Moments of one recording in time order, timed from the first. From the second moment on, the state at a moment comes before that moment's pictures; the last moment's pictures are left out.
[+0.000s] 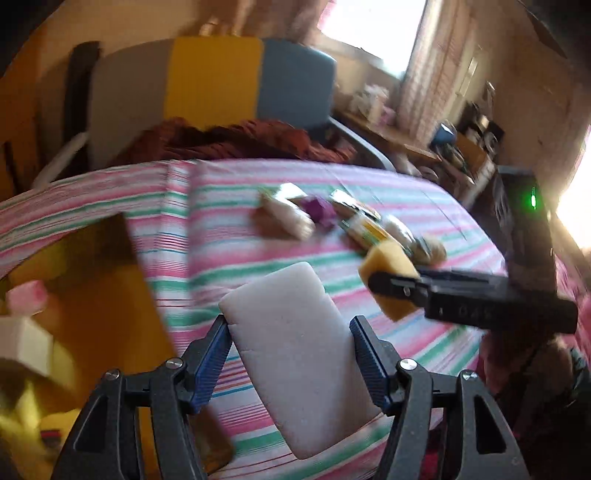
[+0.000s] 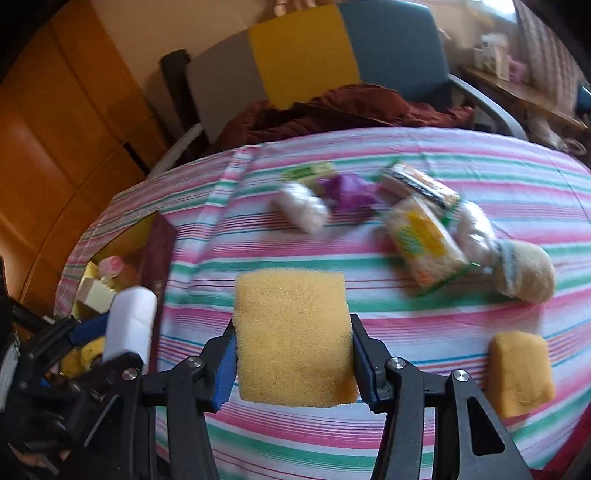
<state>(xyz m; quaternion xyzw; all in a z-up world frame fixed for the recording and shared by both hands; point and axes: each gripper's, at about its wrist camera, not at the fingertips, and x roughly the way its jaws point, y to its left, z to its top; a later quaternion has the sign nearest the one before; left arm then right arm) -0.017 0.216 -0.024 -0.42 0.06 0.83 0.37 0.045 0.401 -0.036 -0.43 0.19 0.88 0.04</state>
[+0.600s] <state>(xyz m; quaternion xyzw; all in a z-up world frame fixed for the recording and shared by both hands) -0.052 0.012 -0.014 -0.40 -0.09 0.90 0.16 -0.018 0.231 -0.022 -0.45 0.09 0.88 -0.13</state>
